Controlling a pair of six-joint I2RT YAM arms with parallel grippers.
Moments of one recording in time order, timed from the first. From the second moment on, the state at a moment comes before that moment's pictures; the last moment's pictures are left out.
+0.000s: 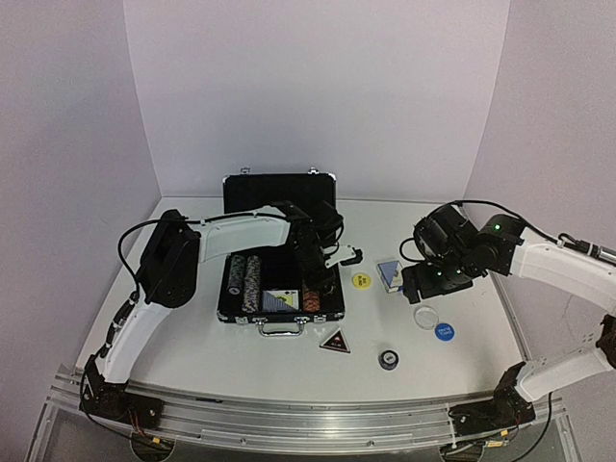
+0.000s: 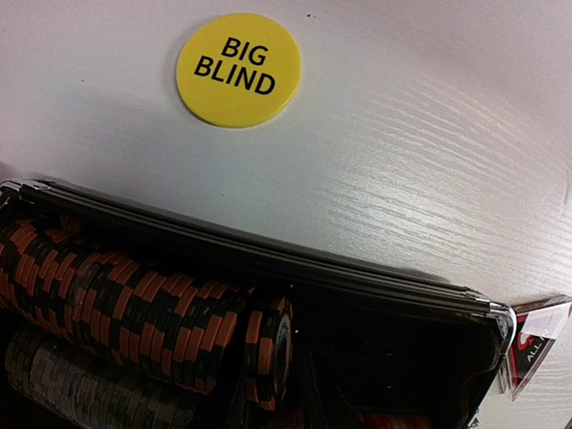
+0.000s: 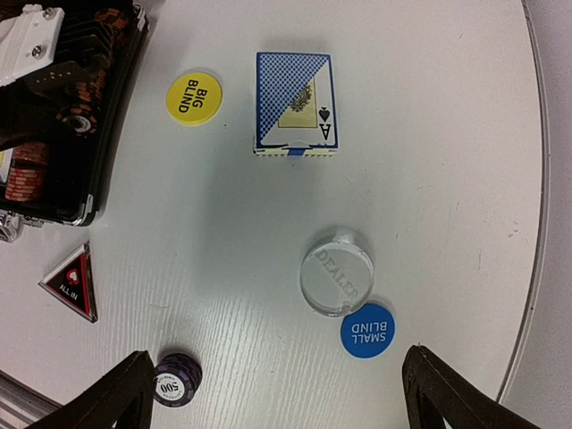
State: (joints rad) left arm -0.90 2.44 2.15 -0.89 0.15 0.37; right arm 0.76 1.28 1.07 -0.93 0.31 0.45
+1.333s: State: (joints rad) left arm -0.92 1.43 1.26 -0.31 0.09 -0.17; right arm 0.84 1.32 0.96 -0.93 0.03 0.52
